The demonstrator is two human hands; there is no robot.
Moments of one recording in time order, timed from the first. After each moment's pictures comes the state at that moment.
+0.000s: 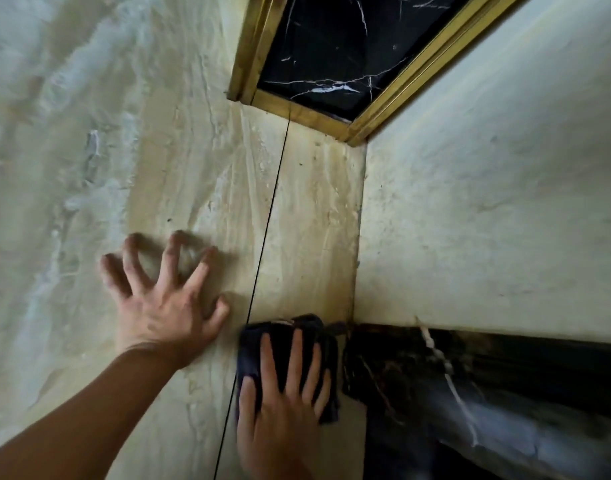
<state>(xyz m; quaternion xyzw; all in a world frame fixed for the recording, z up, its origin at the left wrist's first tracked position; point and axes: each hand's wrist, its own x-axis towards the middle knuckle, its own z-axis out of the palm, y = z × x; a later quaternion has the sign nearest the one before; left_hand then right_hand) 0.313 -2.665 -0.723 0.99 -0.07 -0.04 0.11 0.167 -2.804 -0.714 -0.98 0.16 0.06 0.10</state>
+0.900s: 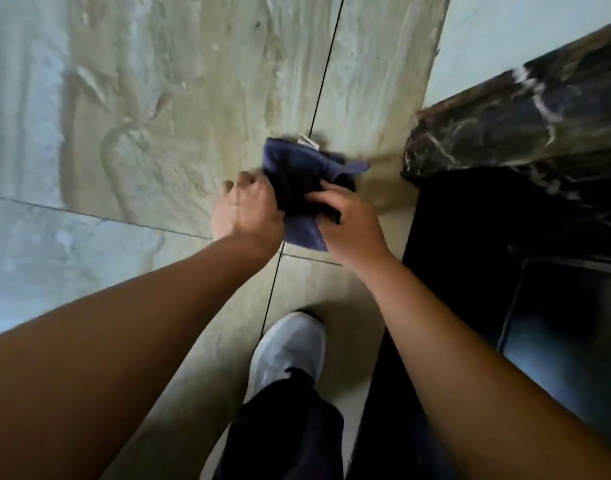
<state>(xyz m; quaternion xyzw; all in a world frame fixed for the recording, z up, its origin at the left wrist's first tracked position) 0.130 -2.654 -0.665 0.92 0.04 -0.31 0.24 0.110 -2.799 -0.645 -0.91 0.13 0.23 0.31</state>
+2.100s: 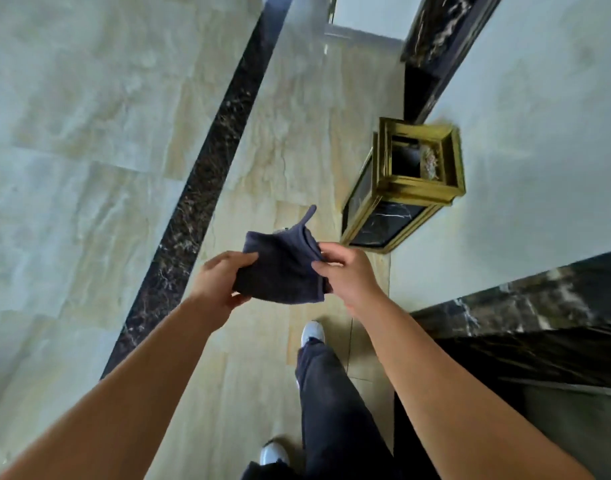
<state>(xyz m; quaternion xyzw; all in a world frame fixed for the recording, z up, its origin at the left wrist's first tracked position) 0.276 -2.334 0.165 0.59 0.31 -0.22 0.71 0.271 -2.542 0.156 -0.74 0.19 0.14 0.63</state>
